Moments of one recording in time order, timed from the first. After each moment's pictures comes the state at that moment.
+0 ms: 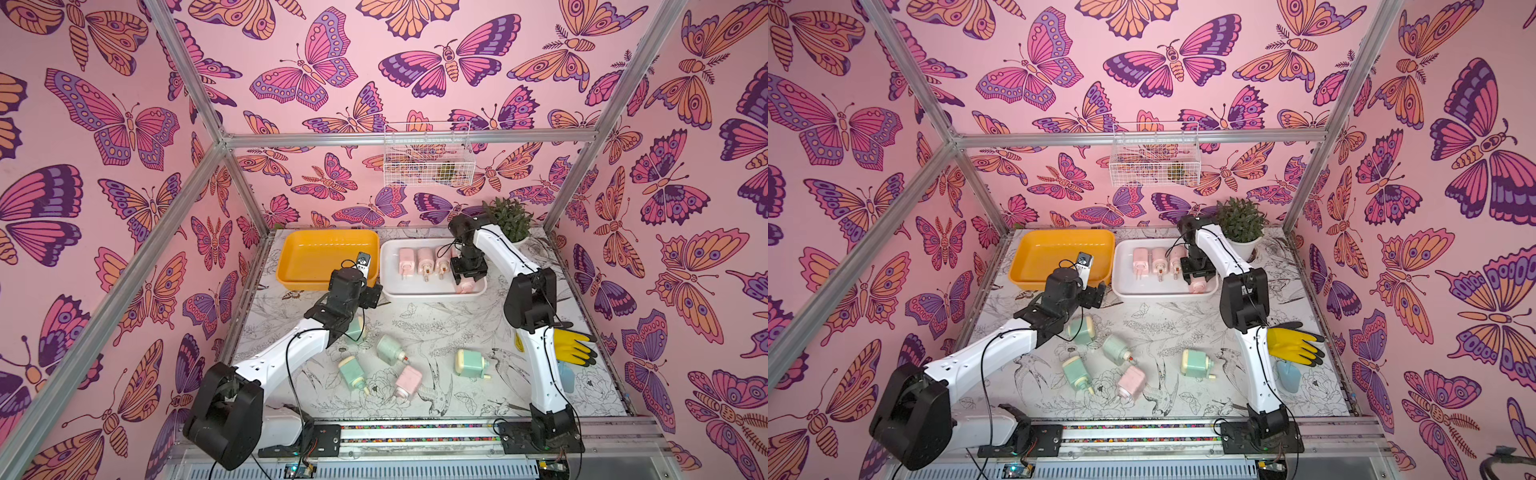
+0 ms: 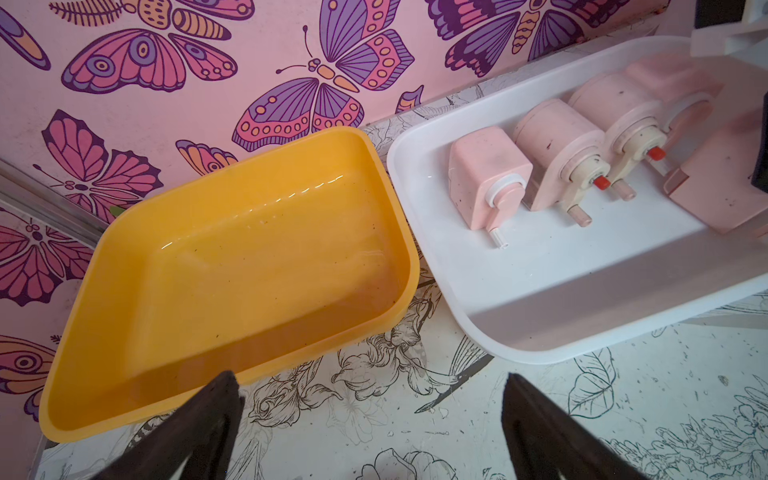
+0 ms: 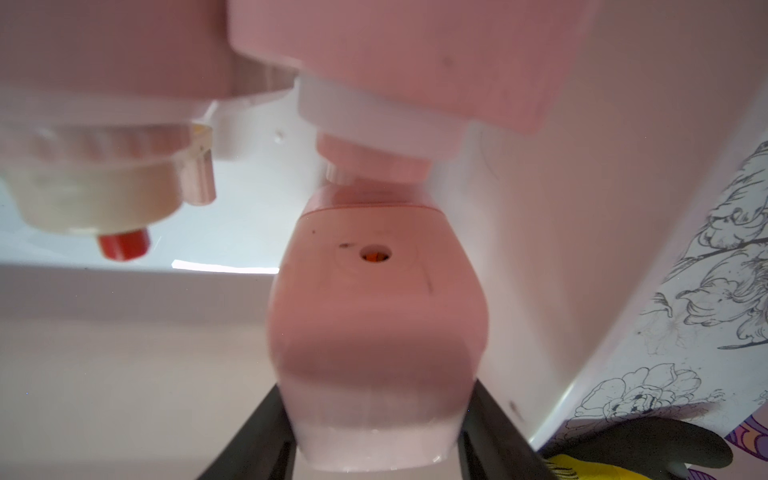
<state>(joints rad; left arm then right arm) -0.49 1.32 0.81 -0.01 -0.29 0.07 0.39 2.41 2.31 -1.49 0.07 0.20</state>
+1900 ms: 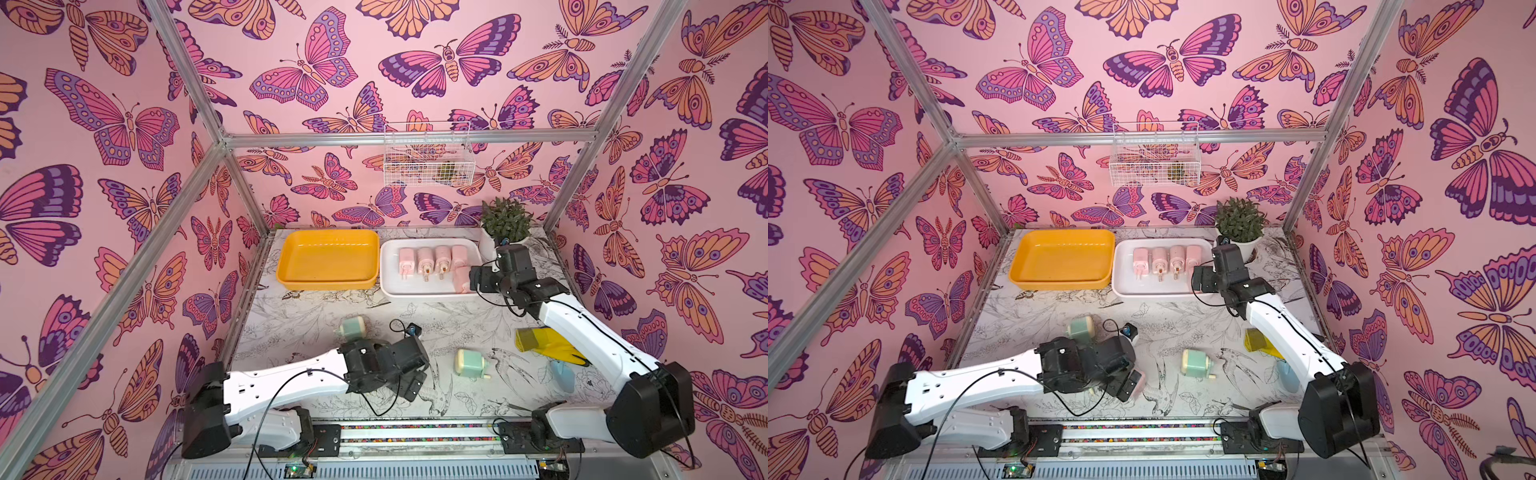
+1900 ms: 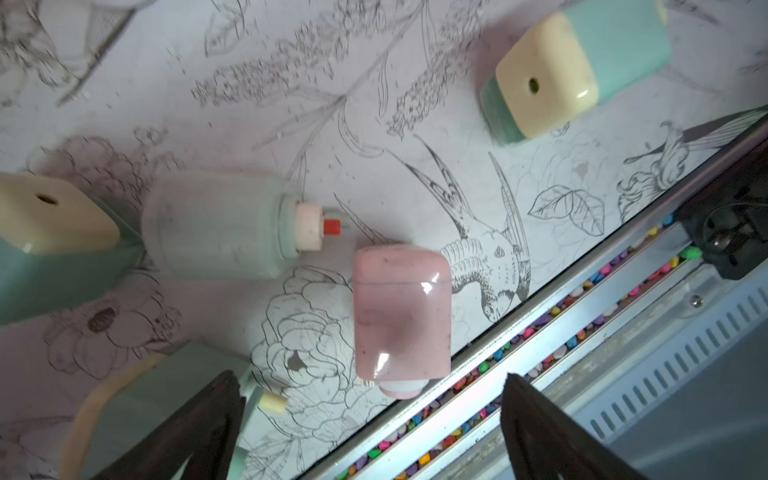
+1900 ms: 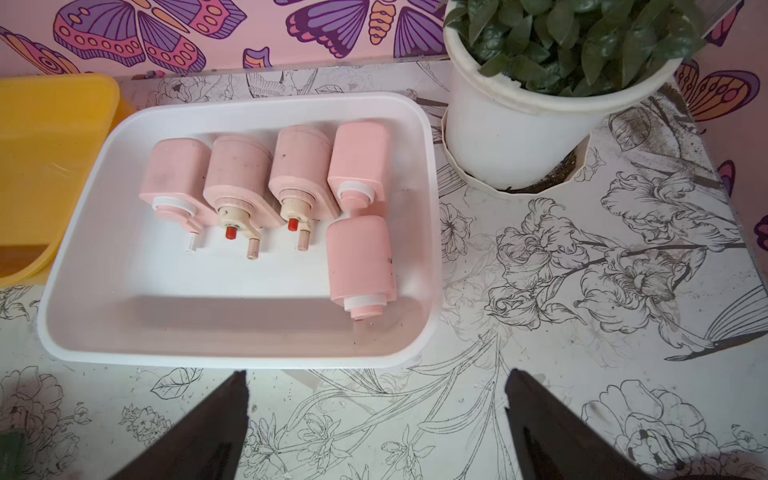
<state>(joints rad) -1.24 1.32 1.02 -0.92 -0.19 -0.62 0.41 1.34 1.04 -0.44 0.16 0.27</state>
